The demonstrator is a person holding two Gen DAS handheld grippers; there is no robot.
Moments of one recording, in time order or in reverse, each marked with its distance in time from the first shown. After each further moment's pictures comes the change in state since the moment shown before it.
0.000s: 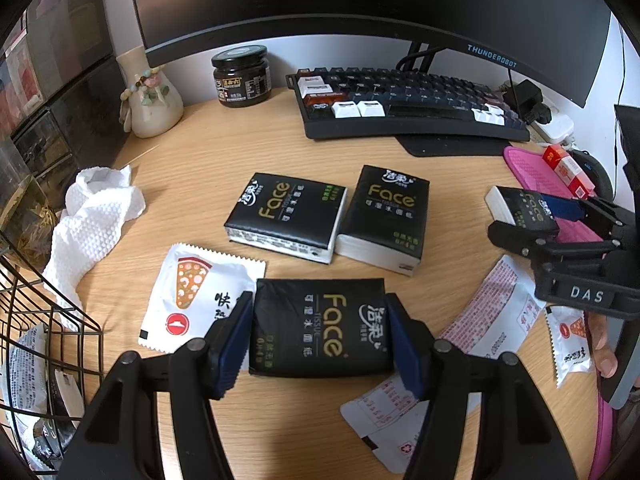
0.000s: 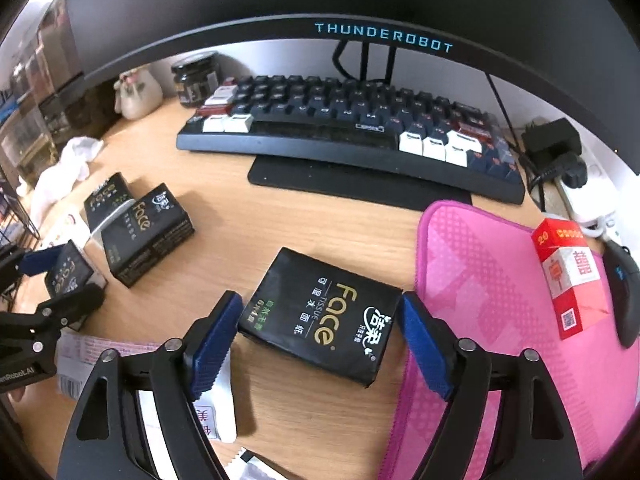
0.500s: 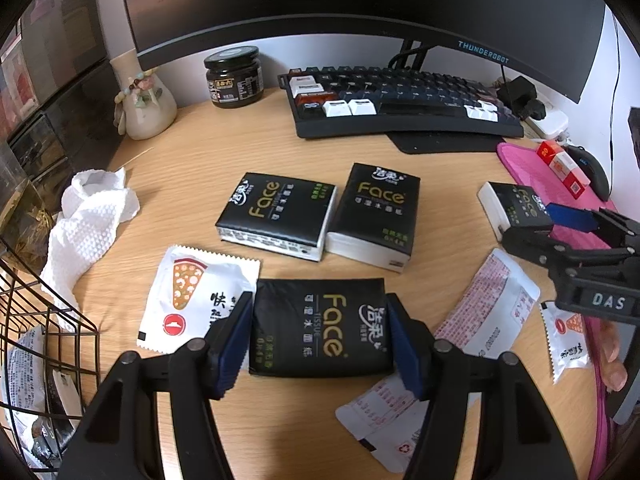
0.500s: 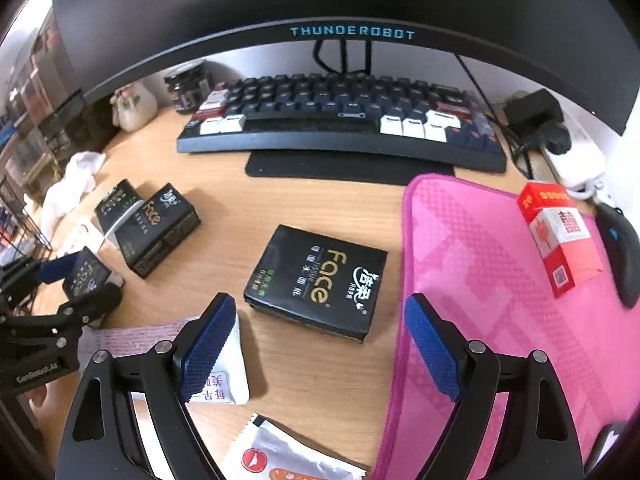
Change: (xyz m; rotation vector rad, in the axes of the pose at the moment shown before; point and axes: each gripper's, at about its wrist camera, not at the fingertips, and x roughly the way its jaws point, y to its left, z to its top) left arm -0.002 -0.005 -0.001 0.014 0.000 -0.008; right arm -0.014 -0.004 -0.013 0.092 0.016 -0.006
